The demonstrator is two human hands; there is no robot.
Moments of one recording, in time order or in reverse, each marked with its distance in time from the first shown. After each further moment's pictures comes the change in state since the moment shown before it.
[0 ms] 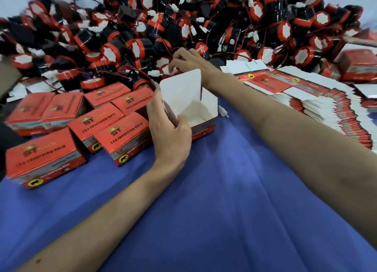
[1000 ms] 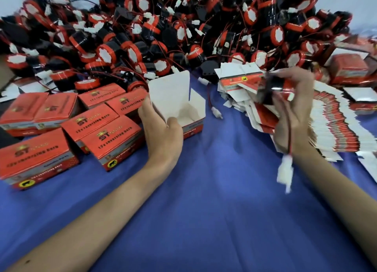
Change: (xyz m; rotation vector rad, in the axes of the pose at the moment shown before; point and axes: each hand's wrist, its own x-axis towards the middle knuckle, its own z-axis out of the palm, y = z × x) left_hand 0.005 -0.009 0.003 0.004 0.010 -0.088; right_hand -0.192 -0.028 -0.031 0.730 0.903 0.532
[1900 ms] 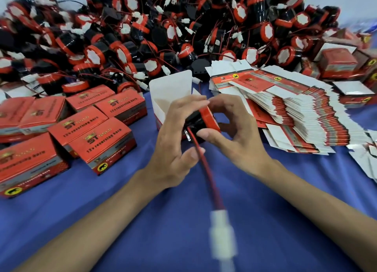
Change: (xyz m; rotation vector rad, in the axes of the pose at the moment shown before) left_hand -0.019 0.006 -0.004 -0.206 -0.549 0.766; right_hand -0.036 -0.057 0.039 0.280 -0.325 0.089
